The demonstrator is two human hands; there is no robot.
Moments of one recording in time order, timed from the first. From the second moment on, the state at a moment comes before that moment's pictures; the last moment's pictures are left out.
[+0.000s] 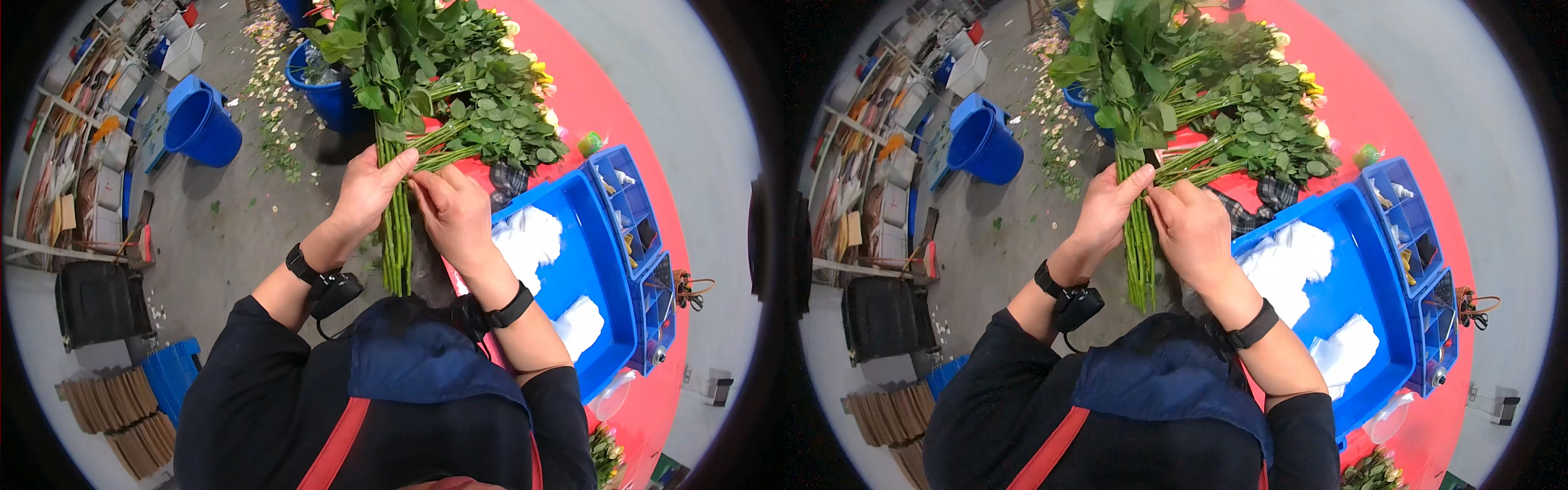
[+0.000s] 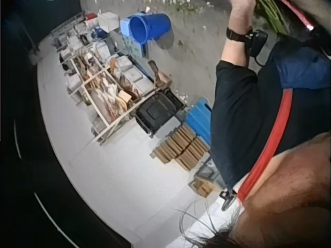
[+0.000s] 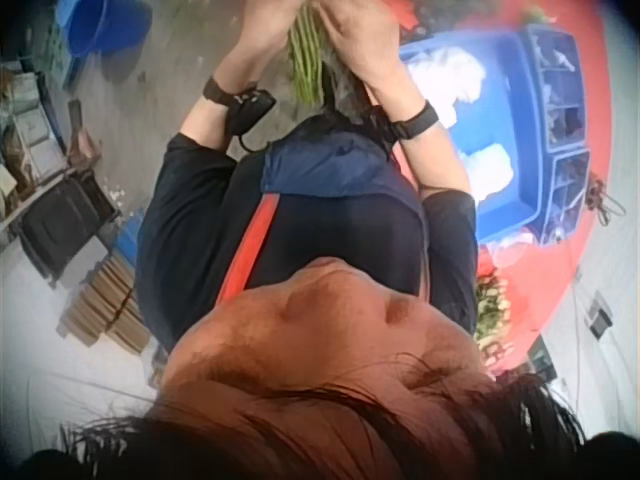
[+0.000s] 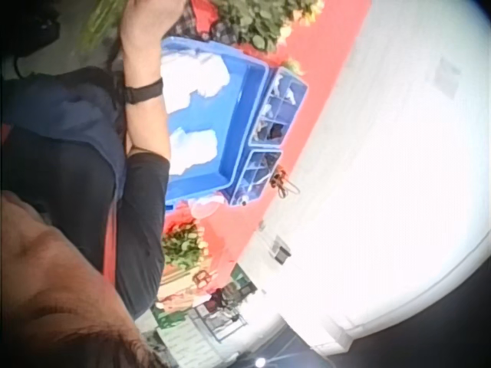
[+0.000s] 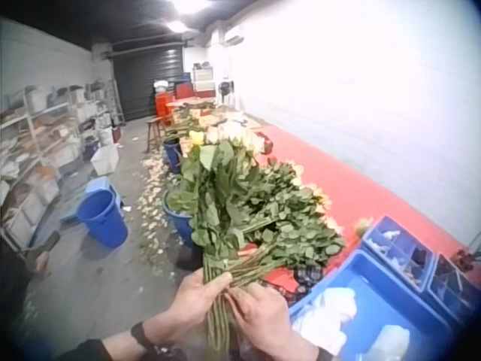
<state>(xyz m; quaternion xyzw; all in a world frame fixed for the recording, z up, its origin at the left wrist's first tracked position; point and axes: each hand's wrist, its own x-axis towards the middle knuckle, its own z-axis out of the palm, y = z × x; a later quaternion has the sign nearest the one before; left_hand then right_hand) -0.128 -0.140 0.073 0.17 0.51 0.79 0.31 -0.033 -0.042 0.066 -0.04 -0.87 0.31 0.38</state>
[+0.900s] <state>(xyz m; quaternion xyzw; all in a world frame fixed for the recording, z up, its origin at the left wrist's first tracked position) -0.185 -0.229 0.067 0.28 0.24 0.85 0.38 -0.034 -0.088 0.050 -0.01 -0.78 0.62 0.08</state>
